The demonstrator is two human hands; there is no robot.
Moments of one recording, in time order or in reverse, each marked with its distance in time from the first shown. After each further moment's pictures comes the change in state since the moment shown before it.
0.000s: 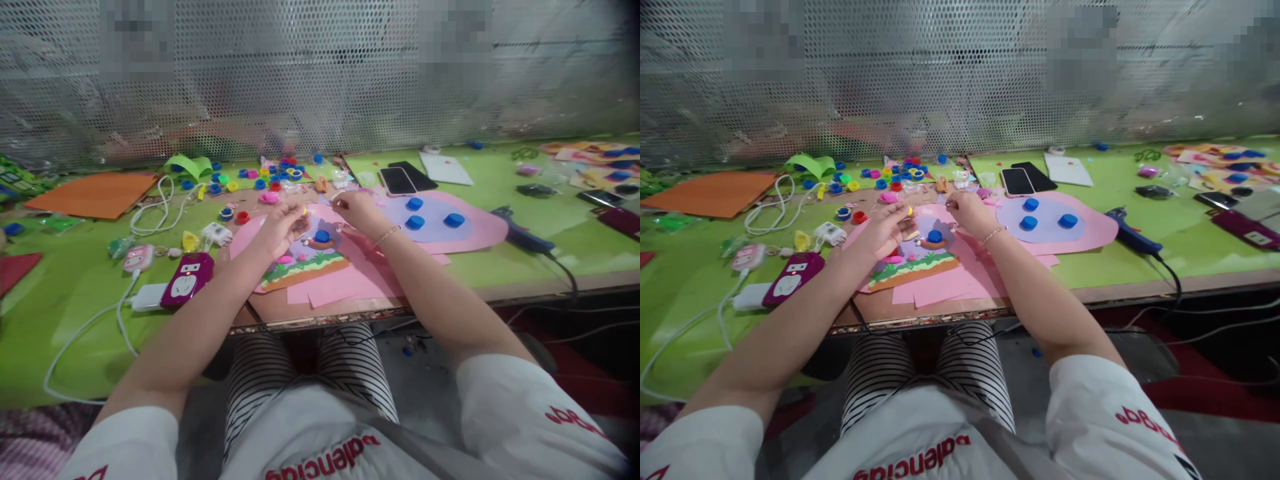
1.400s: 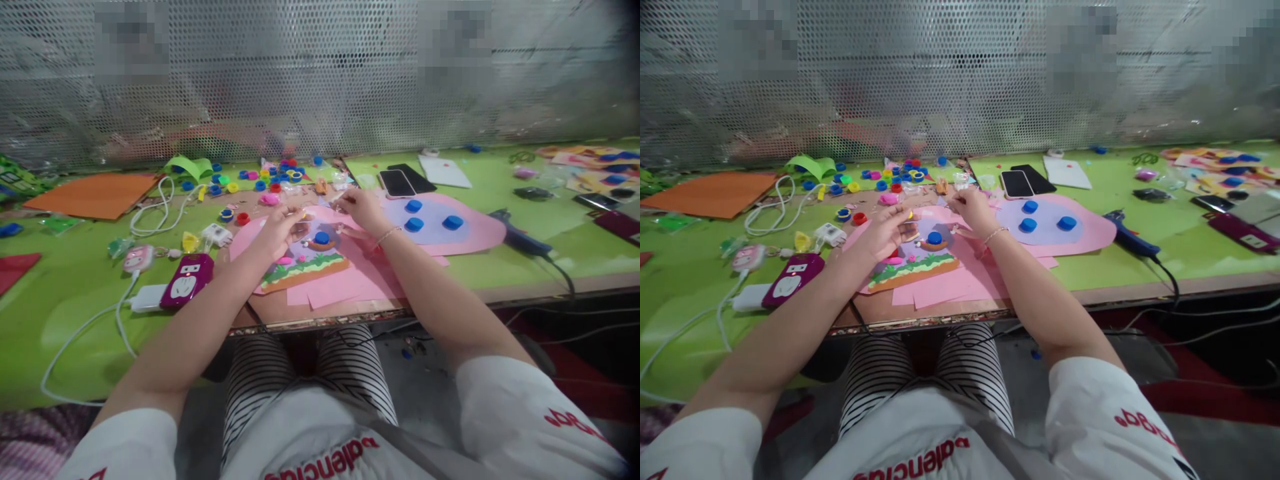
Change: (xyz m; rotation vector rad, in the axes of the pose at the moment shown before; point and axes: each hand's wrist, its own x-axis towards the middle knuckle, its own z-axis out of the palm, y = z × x) left_hand 0.000 0.000 -0.001 0.072 0.011 -0.032; right_hand 0.003 0.002 -0.004 0.134 0.074 0.150
